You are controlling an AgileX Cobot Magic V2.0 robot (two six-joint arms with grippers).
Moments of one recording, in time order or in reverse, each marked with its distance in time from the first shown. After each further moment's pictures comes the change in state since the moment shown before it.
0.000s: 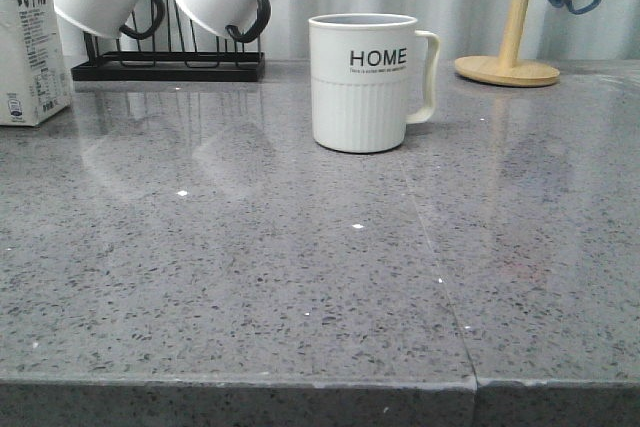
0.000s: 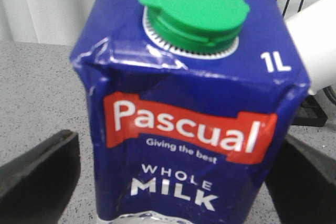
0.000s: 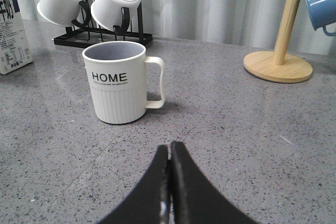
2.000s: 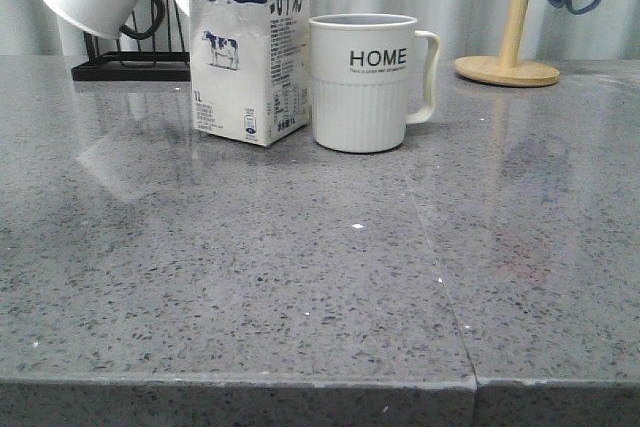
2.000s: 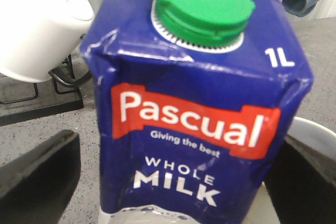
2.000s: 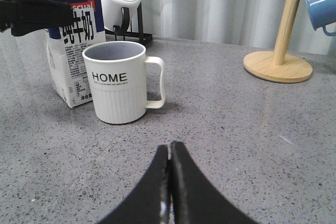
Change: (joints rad) left arm -0.487 0.086 -0.084 -0.024 -0.023 0.000; right arm 0.000 0.000 0.000 0.000 0.000 0.000
